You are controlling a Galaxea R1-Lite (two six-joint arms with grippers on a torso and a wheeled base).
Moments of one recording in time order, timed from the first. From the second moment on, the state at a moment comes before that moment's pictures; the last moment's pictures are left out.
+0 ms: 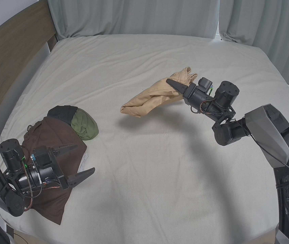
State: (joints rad) left arm -0.07 1.91 -0.20 -1.55 -0.77 0.20; right arm 0.33 2.50 -1.67 -1.20 0.60 0.89
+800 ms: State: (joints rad) left arm -0.07 1.92 -0.20 -1.55 -0.77 0.20; right arm 0.28 2.68 -1.60 -1.24 0.60 0.86
